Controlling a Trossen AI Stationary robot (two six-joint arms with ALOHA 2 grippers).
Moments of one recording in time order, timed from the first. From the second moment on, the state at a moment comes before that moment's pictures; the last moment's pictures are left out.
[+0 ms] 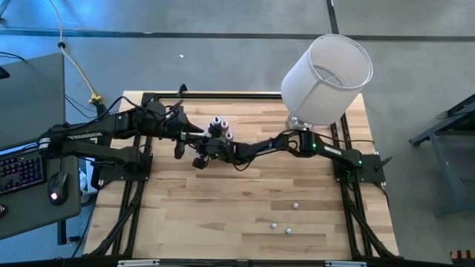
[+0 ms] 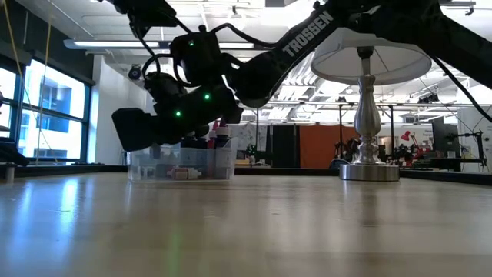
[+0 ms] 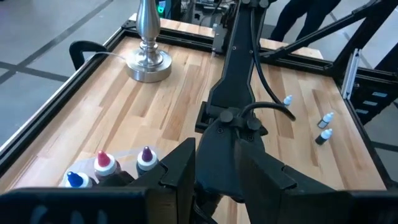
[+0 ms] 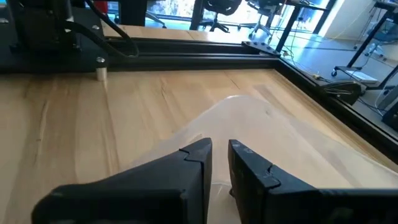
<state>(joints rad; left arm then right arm) 0.17 0.84 0.90 -0.45 0.07 -0.10 -0.04 2.52 1.80 0.43 0.42 -0.06</state>
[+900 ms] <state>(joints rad) 0.17 0.83 0.90 -0.45 0.07 -0.10 0.14 1.96 1.80 -0.52 0.46 -0.22</state>
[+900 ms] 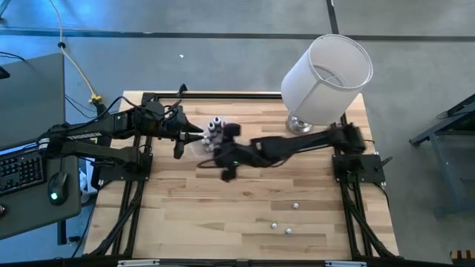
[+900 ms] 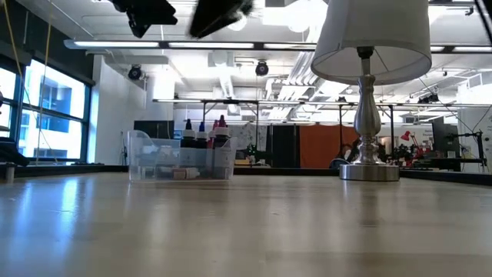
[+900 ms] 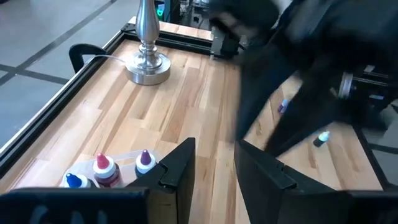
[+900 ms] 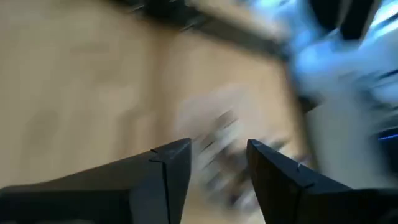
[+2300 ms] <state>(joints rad) 0.17 0.85 0.90 -0.45 0.01 -0.14 0.44 1.59 0.96 -0.81 -0.16 0.89</state>
